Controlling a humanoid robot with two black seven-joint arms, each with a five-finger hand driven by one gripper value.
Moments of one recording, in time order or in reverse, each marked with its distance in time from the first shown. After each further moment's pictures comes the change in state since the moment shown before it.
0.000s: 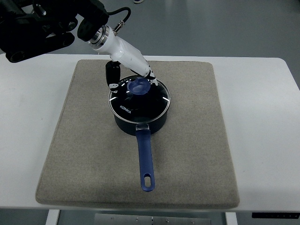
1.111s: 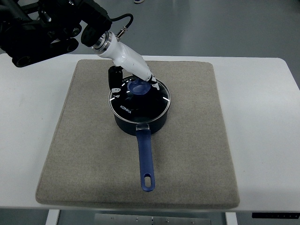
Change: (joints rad) left arm 0.029 -0.022 -0.002 0.015 0.011 0.007 0.000; right arm 0.000 0.000 0.000 0.000 0.000 0.000 0.000
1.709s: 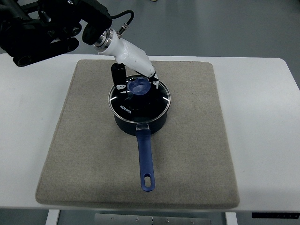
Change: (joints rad) left arm 0.000 -0.002 -0.003 0.007 -0.008 0.066 0.000; right arm 0.000 0.000 0.000 0.000 0.000 0.000 0.000
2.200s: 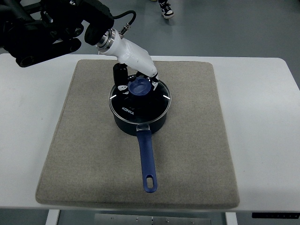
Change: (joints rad) left arm 0.003 -0.012 -0.002 0.006 -0.004 0.012 0.000; right arm 0.000 0.000 0.000 -0.001 0.000 0.000 0.000
